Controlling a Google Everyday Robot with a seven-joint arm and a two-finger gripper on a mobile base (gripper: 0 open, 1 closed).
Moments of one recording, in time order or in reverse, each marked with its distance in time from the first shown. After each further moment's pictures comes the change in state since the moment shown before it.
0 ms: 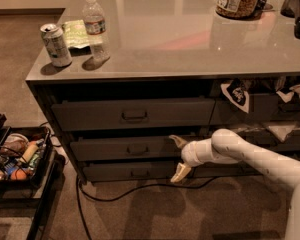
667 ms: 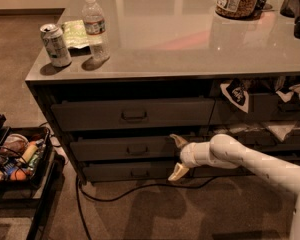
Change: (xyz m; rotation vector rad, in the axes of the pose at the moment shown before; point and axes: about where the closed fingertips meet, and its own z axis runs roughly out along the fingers) arm 0.007 -0.010 0.005 0.104 0.031 0.008
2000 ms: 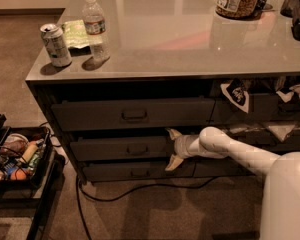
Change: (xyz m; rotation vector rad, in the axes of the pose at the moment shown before) arm 0.020 -0.043 0.047 0.020 0.049 -0.097
